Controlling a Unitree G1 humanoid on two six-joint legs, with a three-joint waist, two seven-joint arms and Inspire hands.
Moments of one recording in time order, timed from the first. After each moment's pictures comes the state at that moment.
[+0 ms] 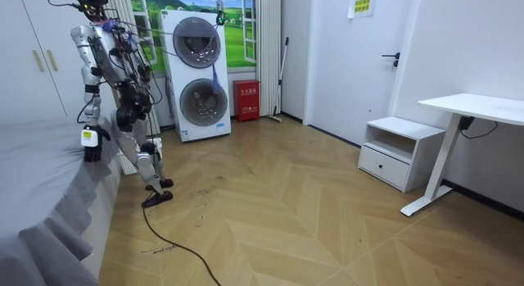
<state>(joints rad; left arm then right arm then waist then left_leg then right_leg) 0.07 0.21 -0.10 1.16 -0.26 0.01 0.03 0.05 -0.35 -0.33 0.69 0.44 -0.03 -0.20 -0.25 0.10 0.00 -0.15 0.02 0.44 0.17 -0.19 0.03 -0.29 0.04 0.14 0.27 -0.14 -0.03</state>
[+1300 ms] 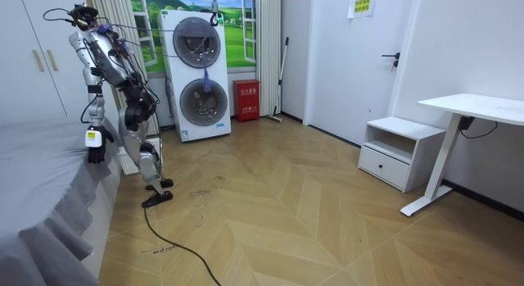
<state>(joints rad) -0.01 0.21 -0.26 1.12 -0.32 -0.10 0.07 -0.24 -0.44 -0.29 1.05 0.60 -0.17 -0.38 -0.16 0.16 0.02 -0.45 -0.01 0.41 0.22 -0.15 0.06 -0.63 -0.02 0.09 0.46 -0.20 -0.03</state>
